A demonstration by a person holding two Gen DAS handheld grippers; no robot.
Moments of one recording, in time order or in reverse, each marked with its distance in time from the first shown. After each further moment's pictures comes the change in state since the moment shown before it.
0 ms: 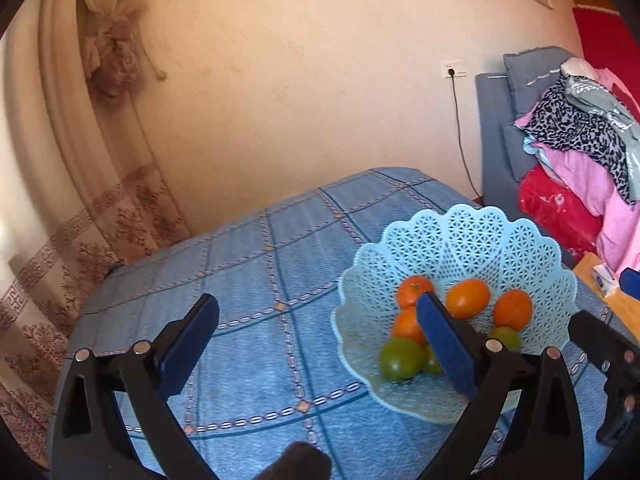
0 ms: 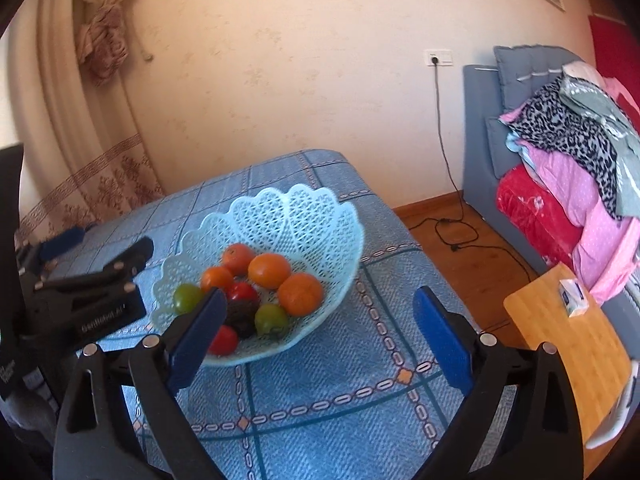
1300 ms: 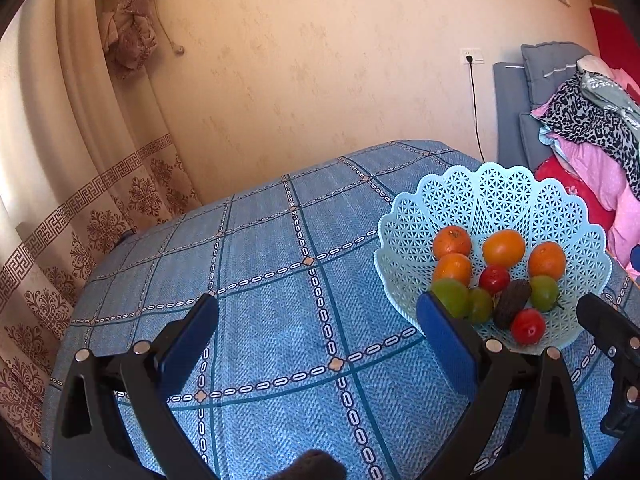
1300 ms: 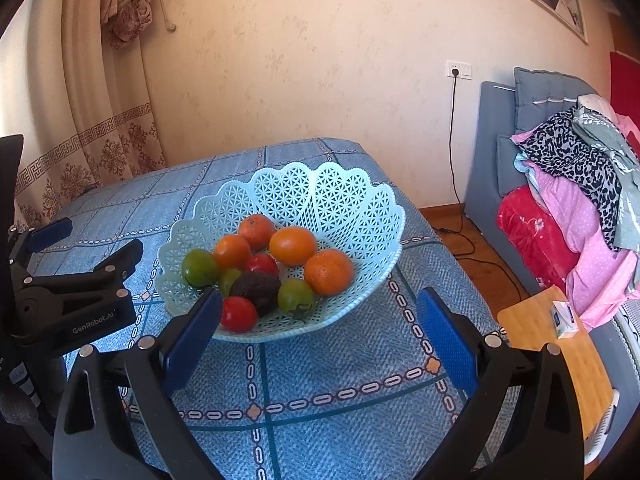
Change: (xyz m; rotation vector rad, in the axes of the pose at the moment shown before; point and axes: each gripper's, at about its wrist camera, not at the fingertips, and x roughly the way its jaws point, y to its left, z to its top) left arm 0.006 0.023 -0.042 -0.039 0.061 0.032; right arm 0.015 0.029 -0.017 -0.116 0.014 -0.027
